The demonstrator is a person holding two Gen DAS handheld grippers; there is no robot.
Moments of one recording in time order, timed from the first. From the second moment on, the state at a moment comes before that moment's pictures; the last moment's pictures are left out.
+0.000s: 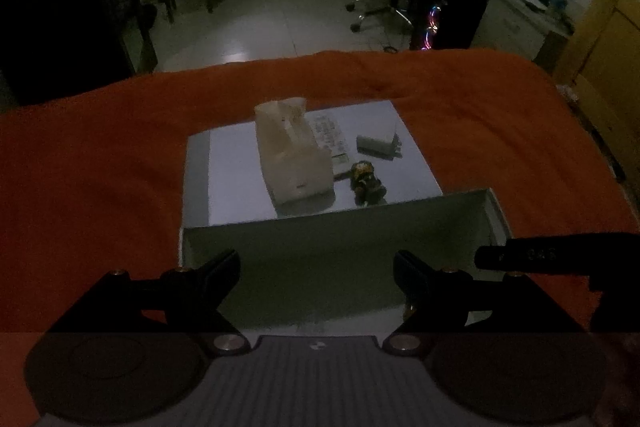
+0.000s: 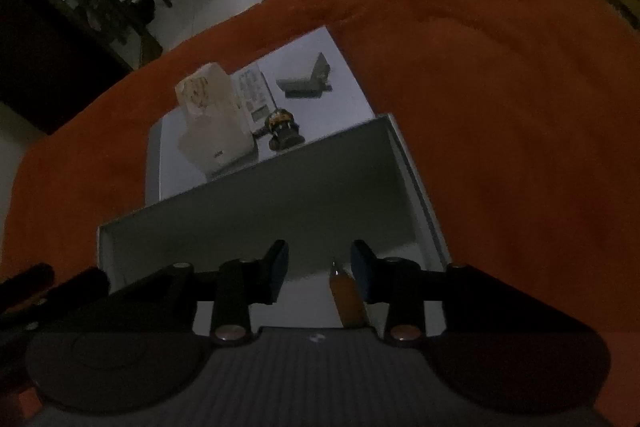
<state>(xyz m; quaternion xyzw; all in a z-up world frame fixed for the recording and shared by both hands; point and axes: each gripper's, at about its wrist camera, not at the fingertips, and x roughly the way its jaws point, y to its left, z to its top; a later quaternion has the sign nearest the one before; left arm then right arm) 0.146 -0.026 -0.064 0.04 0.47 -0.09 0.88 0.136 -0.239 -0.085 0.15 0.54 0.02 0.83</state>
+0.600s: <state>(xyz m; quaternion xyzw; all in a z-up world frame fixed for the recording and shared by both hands) 0.194 -0.040 -0.090 -0.01 0.49 -0.09 0.87 0.177 -0.242 -0.106 0.15 0.56 0.01 0.82</state>
